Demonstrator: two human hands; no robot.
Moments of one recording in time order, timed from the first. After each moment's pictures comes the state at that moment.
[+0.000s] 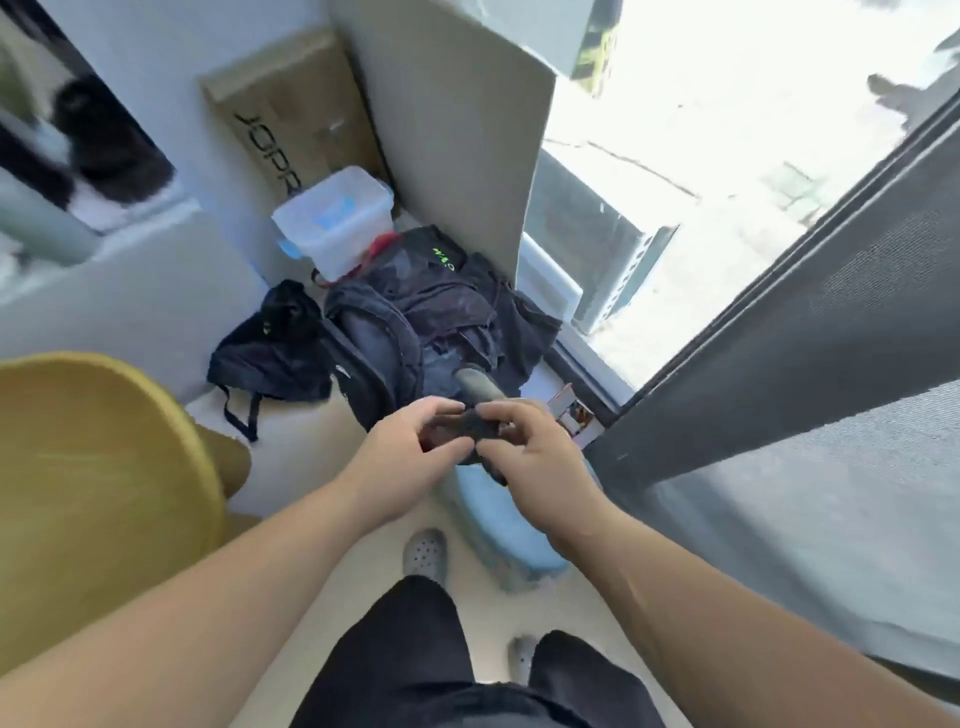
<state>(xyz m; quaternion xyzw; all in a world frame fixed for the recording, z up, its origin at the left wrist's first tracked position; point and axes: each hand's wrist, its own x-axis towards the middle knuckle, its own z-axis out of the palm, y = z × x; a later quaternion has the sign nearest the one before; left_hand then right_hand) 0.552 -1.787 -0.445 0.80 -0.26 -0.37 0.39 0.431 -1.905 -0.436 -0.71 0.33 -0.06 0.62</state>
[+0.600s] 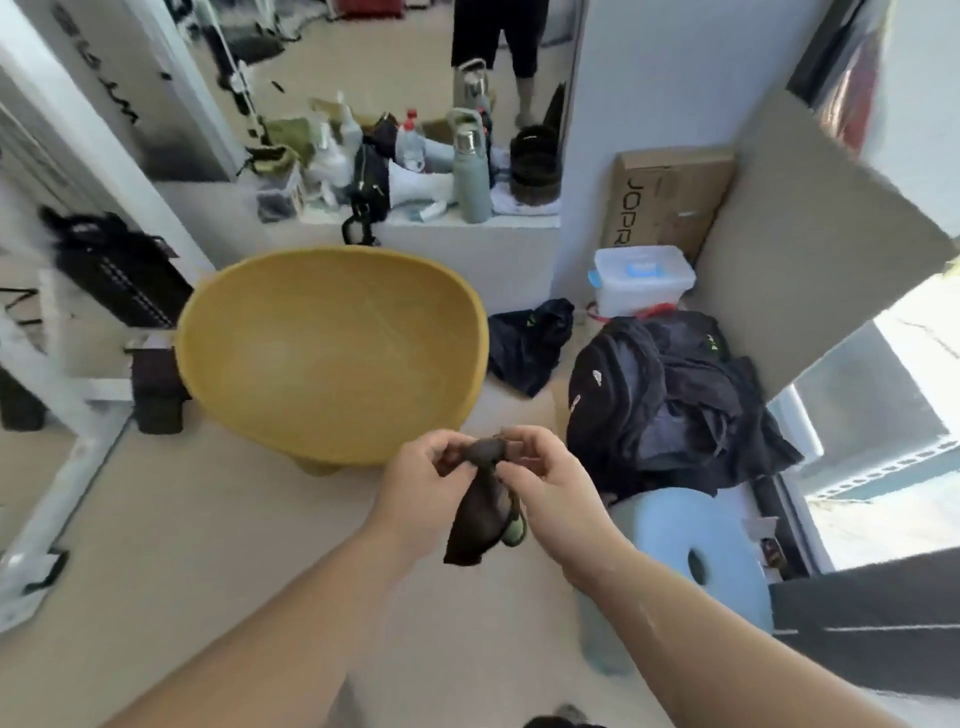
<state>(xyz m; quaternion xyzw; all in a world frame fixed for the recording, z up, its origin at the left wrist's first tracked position) 0.436 -1.478 -0.388 0.79 0.08 -0.09 0.60 0.419 -1.636 -0.378 -0.75 0.09 0.13 0.64</state>
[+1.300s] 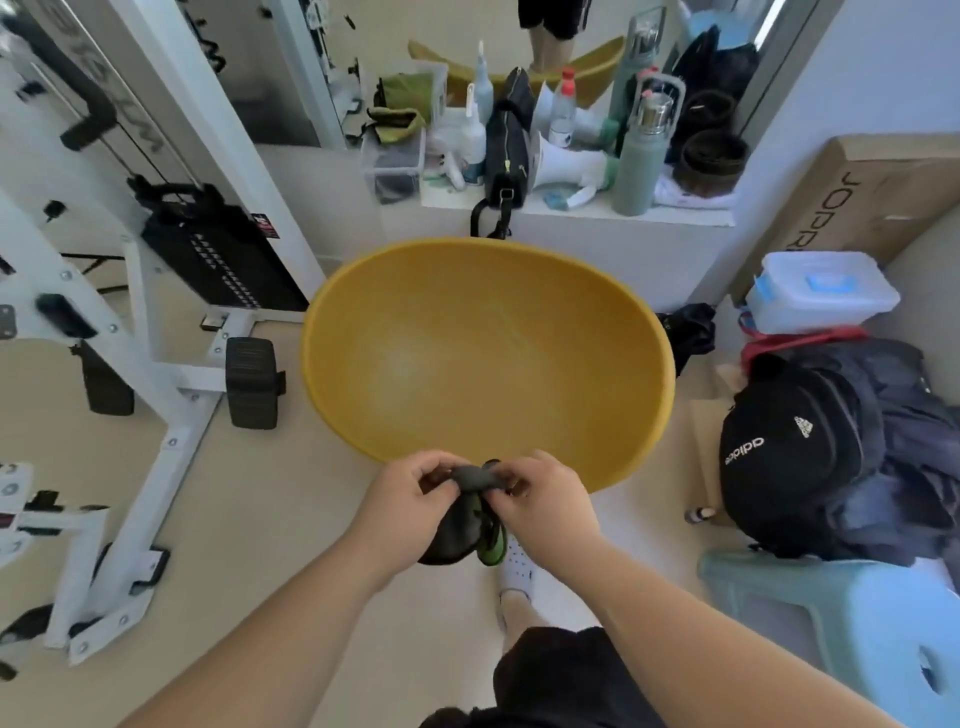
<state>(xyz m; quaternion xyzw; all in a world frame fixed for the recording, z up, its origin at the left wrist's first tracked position) 0.599 -1.118 -0.427 0.79 0.13 -0.17 0.57 0.613 -1.294 -0.464 -0.91 -0.04 0.16 0.39</state>
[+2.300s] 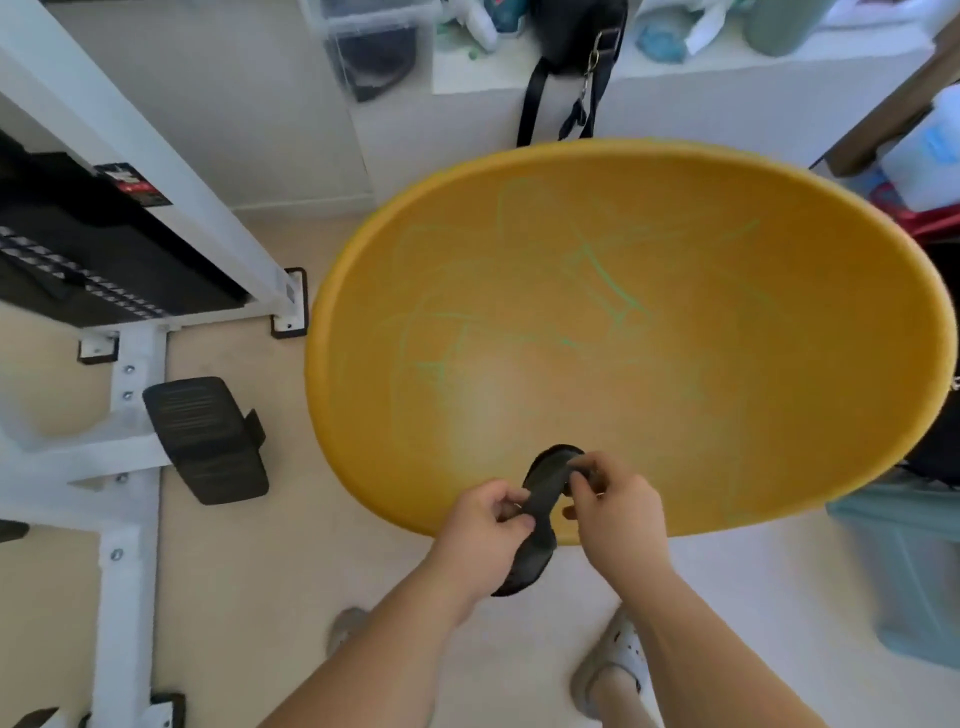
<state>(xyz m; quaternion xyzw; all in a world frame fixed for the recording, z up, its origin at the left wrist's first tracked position) 0.852 -0.903 -0.707 0.71 0.13 -0.44 0.53 0.824 -1.058 -0.717 -0.82 0.34 0.13 0.43</state>
